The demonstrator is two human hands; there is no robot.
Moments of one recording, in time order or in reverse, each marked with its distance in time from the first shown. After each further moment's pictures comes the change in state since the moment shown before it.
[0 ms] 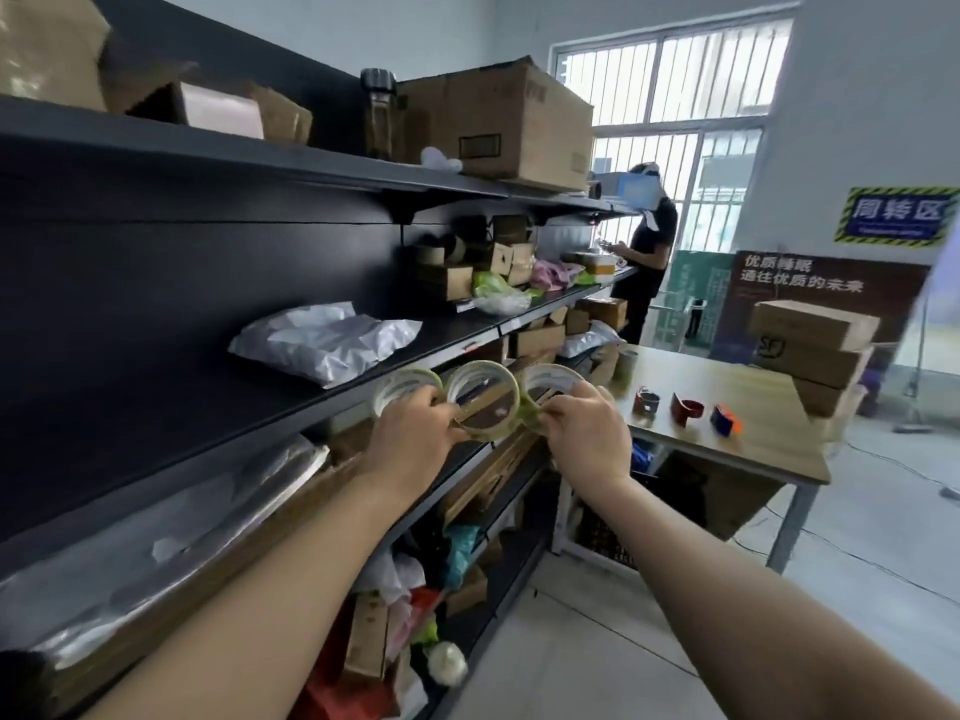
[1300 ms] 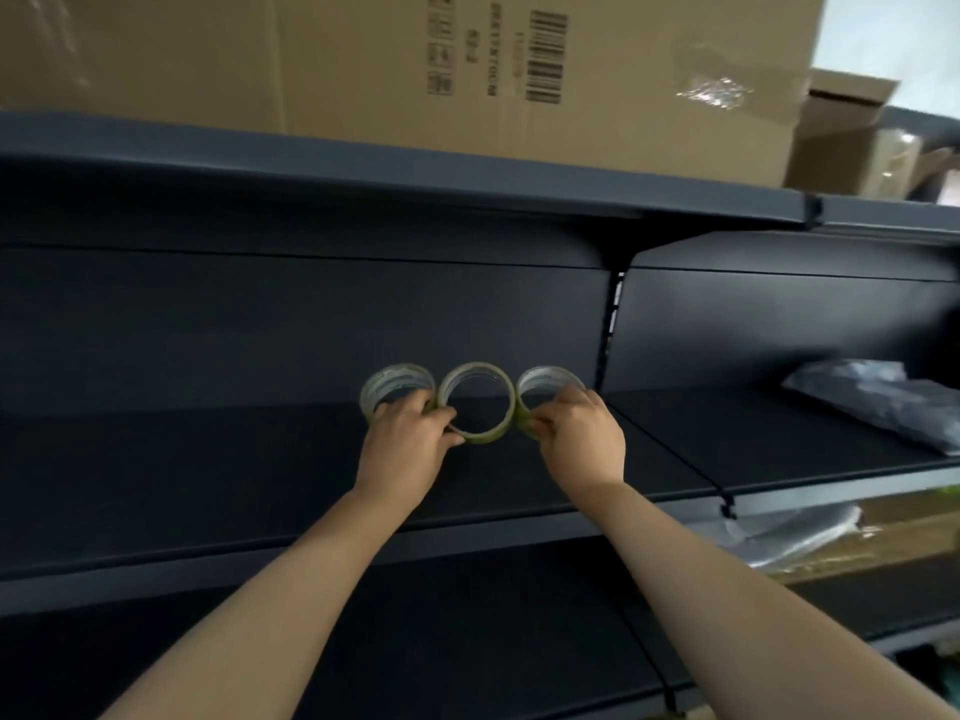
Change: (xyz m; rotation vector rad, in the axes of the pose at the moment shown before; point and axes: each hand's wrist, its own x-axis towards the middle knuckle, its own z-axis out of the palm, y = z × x) left_hand -0.423 -0.343 -0.426 0.527 0.158 -0.592; right_hand -0.232 -0.634 0.052 0.459 -0.184 -0.621
